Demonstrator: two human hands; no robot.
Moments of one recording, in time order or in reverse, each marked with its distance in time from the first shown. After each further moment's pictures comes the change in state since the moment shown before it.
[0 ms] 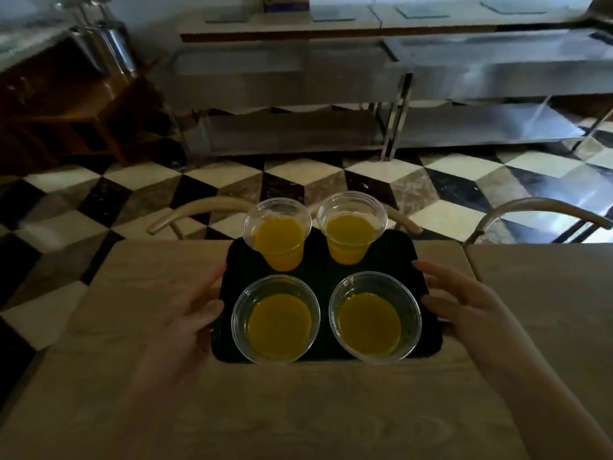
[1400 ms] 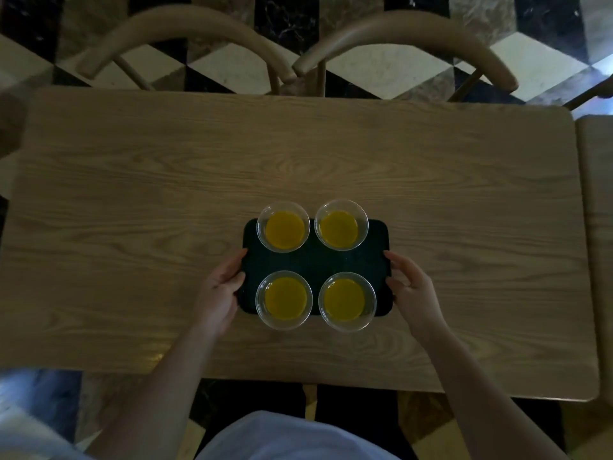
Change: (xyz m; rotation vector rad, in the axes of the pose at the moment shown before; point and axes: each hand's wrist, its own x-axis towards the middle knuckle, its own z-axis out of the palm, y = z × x) left_hand 0.063 -0.259 -0.076 -0.109 0.341 -0.626; right_hand 0.091 0.284 0.076 -0.094 0.073 0.444
